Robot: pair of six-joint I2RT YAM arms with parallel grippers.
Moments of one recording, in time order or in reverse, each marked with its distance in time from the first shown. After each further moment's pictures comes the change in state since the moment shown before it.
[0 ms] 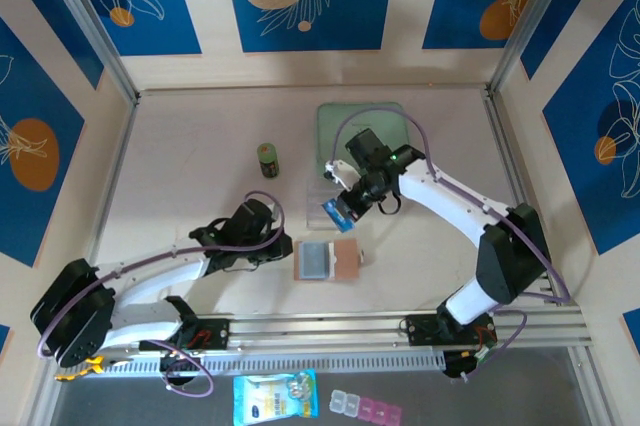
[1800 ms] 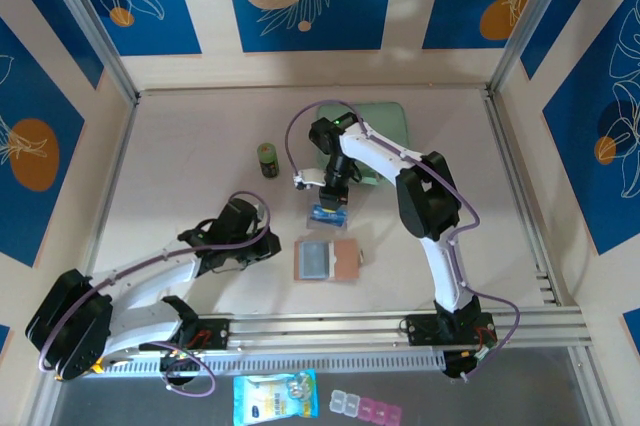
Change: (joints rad) left arm 0.112 -0.047 -0.058 -0.021 0.046 0.000; right arm 0.006 0.618 0.579 -0.436 -0.020 -0.632
